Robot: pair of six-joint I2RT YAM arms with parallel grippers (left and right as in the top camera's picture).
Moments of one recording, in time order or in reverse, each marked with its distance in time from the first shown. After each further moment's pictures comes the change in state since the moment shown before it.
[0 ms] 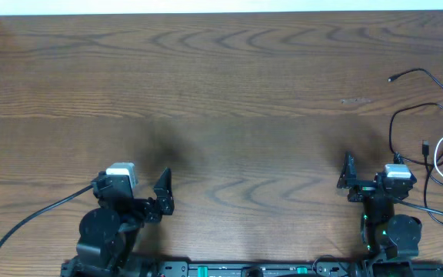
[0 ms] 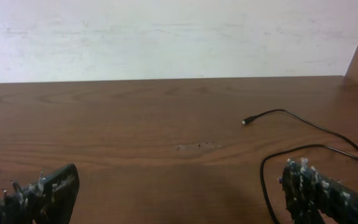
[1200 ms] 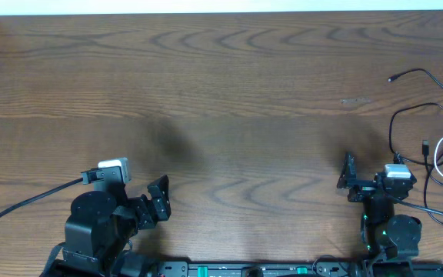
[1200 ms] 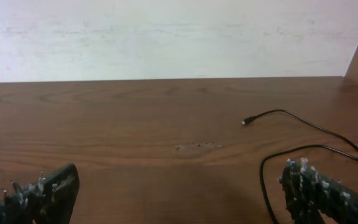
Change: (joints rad) left arm -0.029 0.249 0.340 -0.369 0.013 -0.137; right arm 0.000 0.000 0.000 0.000 0.000 -0.003
